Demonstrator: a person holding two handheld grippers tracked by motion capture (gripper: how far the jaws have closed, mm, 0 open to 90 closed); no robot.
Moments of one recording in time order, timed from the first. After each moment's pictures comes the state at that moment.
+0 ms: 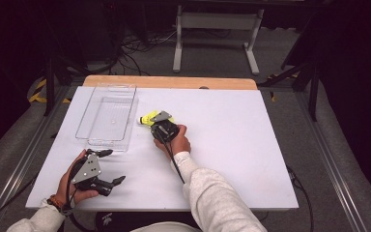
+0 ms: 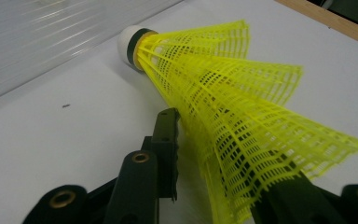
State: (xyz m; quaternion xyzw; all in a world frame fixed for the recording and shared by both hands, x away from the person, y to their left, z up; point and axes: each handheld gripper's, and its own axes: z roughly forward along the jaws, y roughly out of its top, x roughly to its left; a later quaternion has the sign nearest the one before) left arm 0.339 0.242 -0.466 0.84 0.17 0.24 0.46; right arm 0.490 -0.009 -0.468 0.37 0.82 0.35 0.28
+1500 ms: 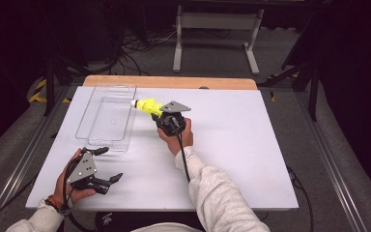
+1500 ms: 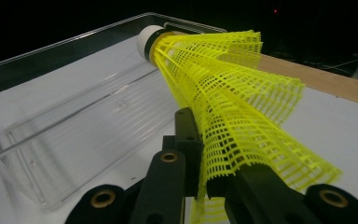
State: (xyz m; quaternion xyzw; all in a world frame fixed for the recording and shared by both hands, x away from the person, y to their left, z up) left arm 0.337 0.248 -0.461 0.82 0.18 0.26 0.47; right arm 0.479 -0.034 -0.420 0.35 0.76 0.51 0.21
